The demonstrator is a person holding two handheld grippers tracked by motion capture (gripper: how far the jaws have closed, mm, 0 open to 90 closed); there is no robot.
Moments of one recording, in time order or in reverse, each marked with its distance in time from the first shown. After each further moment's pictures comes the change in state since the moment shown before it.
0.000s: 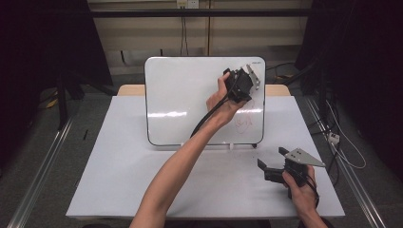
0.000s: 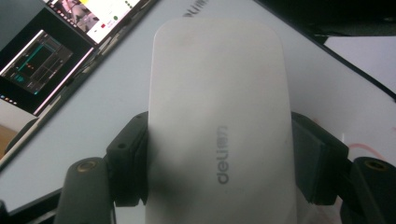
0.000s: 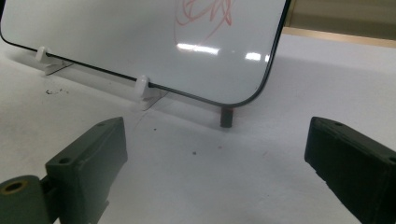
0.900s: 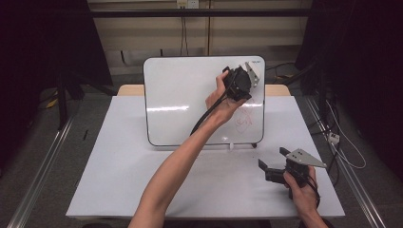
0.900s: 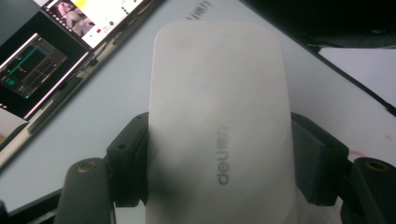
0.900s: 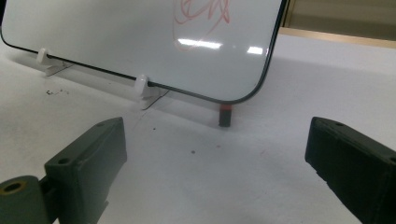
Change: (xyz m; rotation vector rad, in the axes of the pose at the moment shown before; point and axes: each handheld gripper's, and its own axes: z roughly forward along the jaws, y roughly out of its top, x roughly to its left) left arm 0.021 0.004 -0.003 -0.036 -0.004 -0.051; right arm -0.001 -0.001 -0.003 -0.004 0.001 0.004
